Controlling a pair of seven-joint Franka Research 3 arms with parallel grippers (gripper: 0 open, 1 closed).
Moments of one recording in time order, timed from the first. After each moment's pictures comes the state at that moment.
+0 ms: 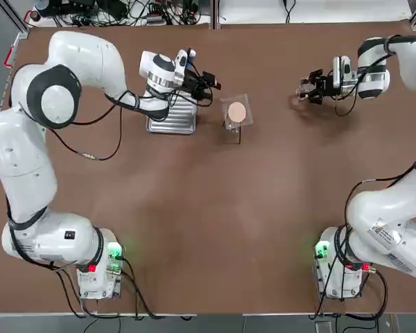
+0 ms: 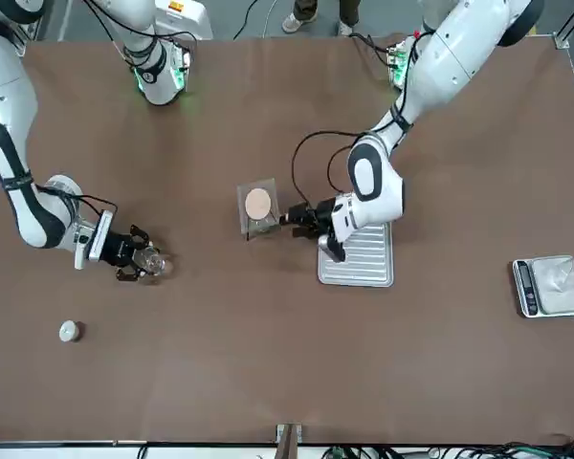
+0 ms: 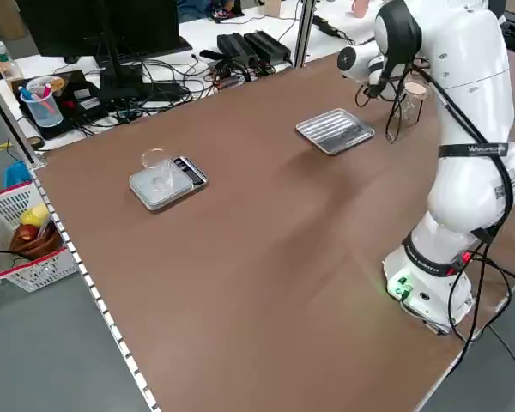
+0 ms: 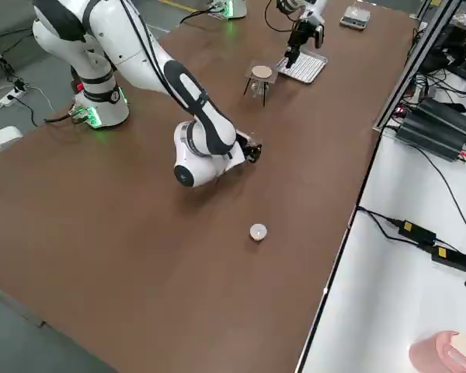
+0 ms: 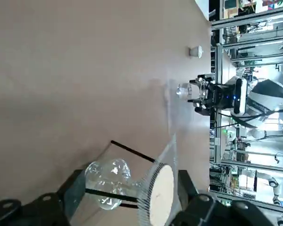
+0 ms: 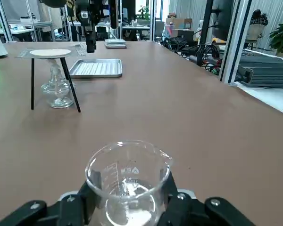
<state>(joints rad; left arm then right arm) -0.05 0.68 -0.65 -1.85 -1.38 2.63 0.76 -0.62 0.68 0.40 -2.00 1.15 2.05 -2.60</state>
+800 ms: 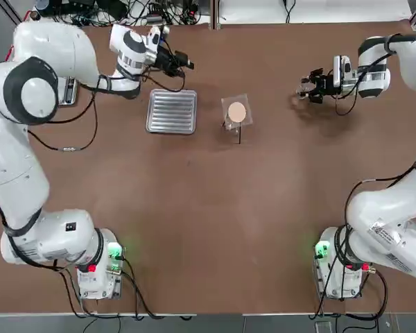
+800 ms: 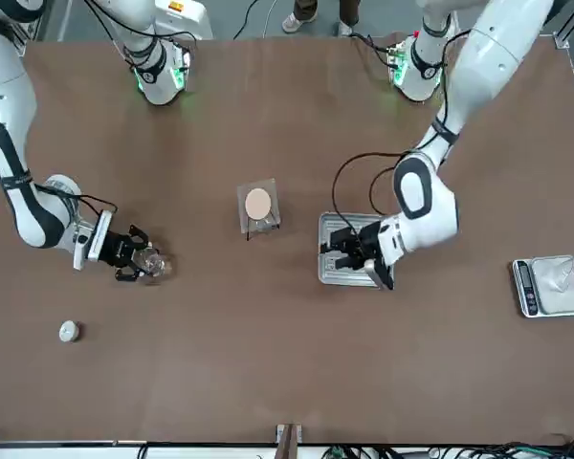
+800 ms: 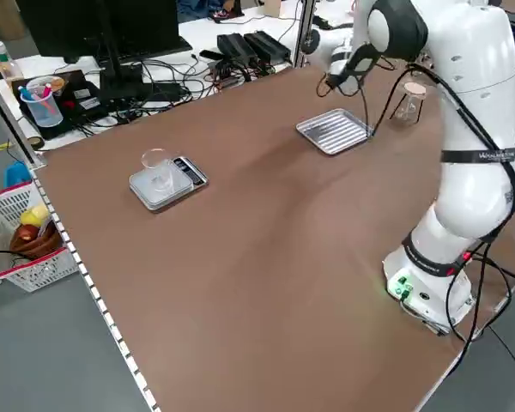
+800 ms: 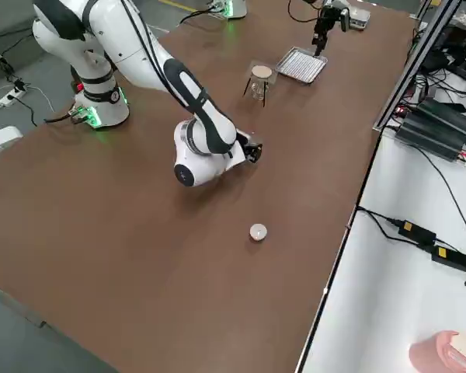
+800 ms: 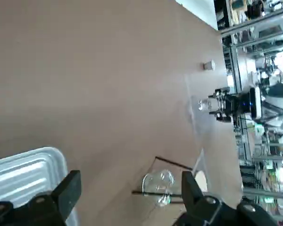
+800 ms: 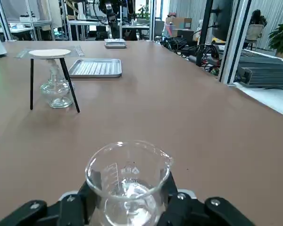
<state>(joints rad) 0.18 0.58 -0.60 -1.87 -1.01 2.41 0.70 -0.62 0.68 0.40 -2.00 1.15 2.05 -2.60</state>
